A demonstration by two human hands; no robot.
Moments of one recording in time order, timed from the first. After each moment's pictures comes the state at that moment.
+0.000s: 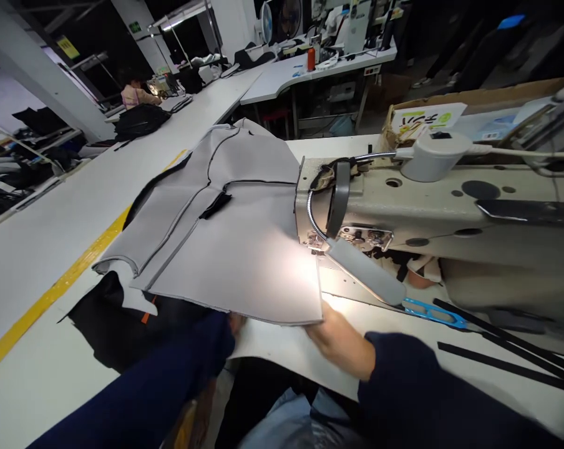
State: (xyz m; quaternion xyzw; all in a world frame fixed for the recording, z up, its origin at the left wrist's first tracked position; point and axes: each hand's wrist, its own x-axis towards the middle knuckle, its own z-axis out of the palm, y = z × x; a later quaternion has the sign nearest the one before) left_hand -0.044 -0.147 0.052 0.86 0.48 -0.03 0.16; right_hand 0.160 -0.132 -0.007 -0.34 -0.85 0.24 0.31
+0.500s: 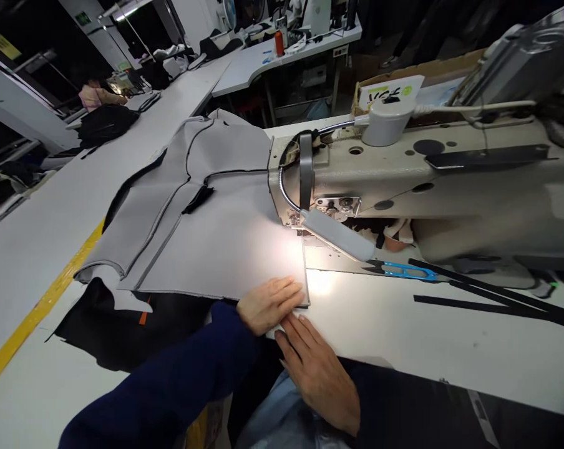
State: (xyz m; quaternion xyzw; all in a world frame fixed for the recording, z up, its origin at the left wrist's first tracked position) left_hand -0.042 -0.115 0.027 0.98 0.18 0.04 -0.03; right_hand 0.117 -0.237 -0.005 -0.43 -0.85 0.03 0.30
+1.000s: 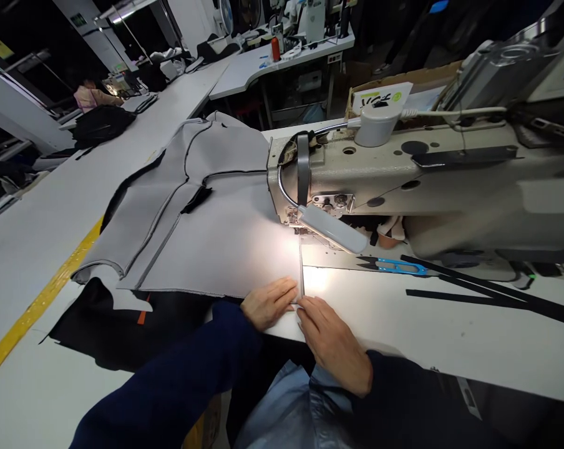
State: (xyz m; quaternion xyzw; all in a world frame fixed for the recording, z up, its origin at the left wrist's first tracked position) left_hand -0.042 -0.123 -0.002 0.97 0.20 0.14 -0.02; right_hand 0.152 -0.211 0.002 -0.45 -0.84 0.04 0.32
